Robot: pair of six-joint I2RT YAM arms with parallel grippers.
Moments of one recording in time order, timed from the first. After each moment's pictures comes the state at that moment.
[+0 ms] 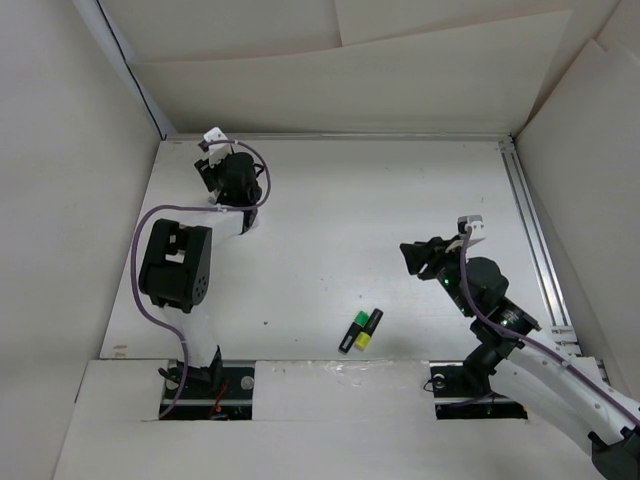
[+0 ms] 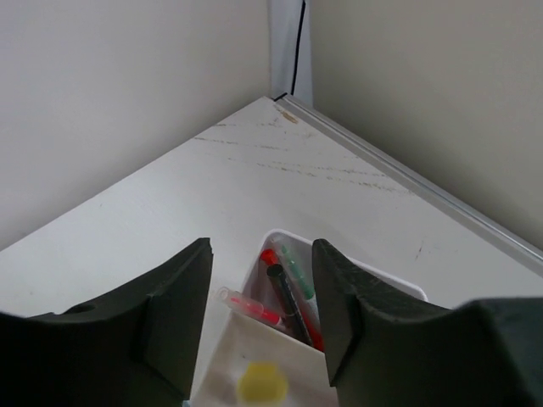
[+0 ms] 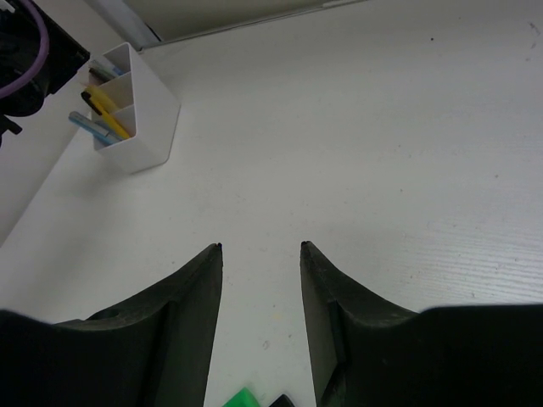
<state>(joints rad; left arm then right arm) -0.25 1.84 1.09 0.68 -0.99 -0.16 0.66 0.58 0.44 0.04 0.26 0.46</state>
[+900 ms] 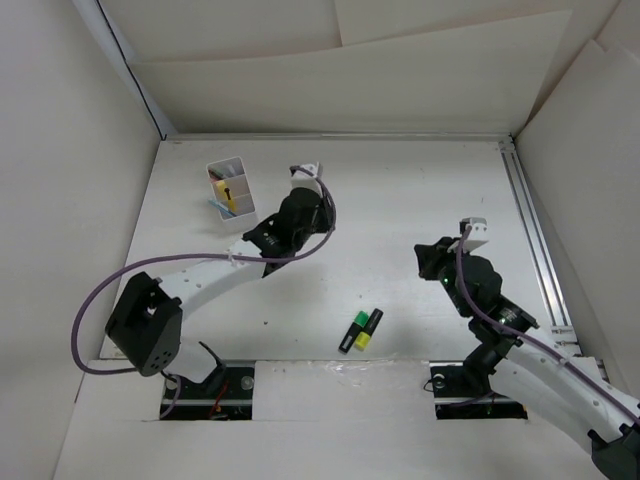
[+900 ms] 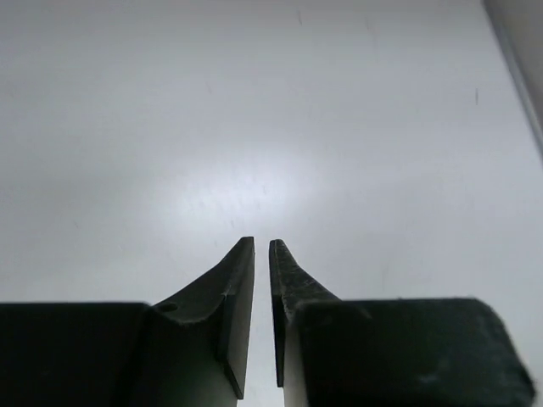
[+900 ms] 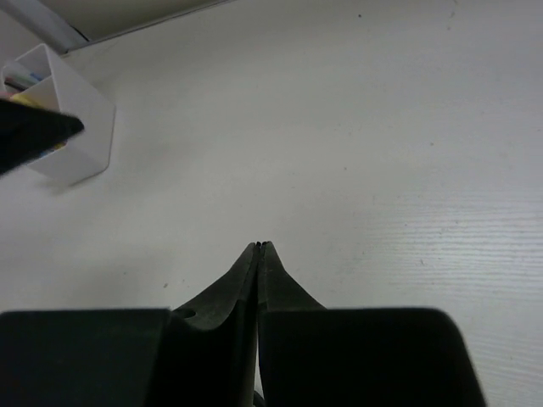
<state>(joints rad) -0.75 1.44 1.01 0.06 -0.33 -0.52 0.66 0.60 0.45 -0.04 0.39 0.49</state>
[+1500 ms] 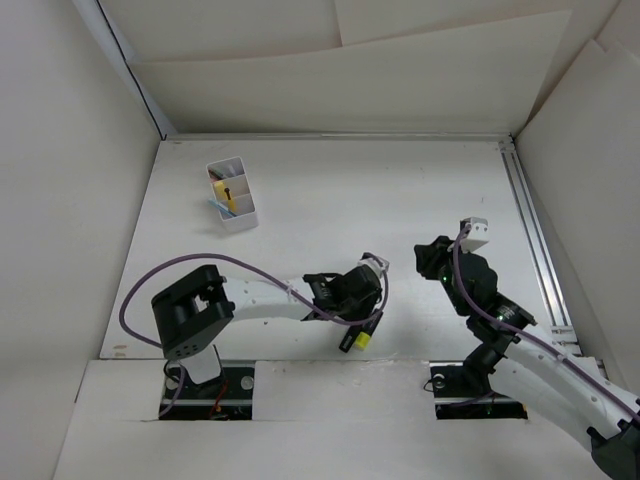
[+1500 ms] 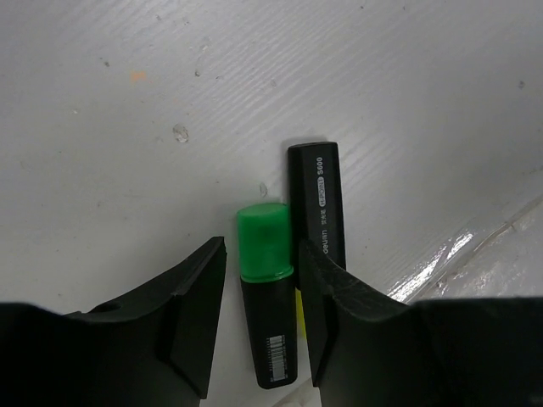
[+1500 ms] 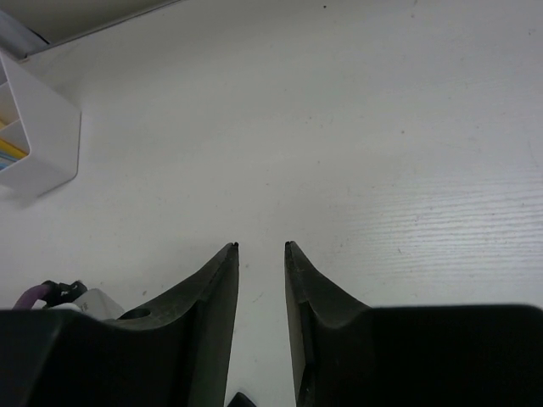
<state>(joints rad) -1.18 1.65 0.95 -0.24 -0.13 -0.55 0.66 0.63 0.46 -0.08 0.47 0.52</state>
